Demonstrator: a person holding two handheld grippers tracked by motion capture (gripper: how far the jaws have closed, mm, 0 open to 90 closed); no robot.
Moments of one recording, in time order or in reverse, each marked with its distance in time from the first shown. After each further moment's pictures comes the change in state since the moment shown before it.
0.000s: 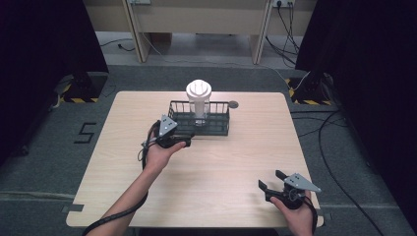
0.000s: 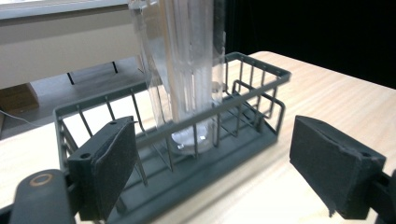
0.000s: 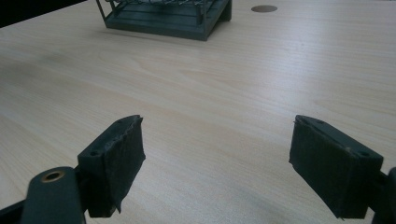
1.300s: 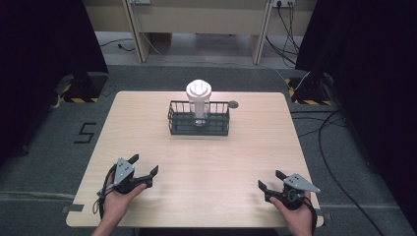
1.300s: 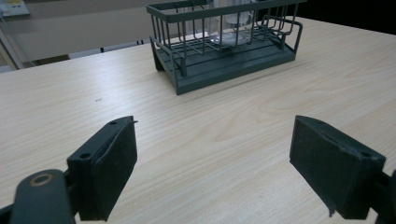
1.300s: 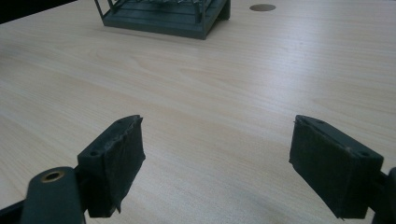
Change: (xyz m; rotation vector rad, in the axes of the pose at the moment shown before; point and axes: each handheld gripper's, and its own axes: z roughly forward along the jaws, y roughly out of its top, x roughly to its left) left arm 0.019 -0.096 -0.128 0.018 0.112 -0.042; right arm 0.002 0.000 0.000 0.000 -0.014 -0.013
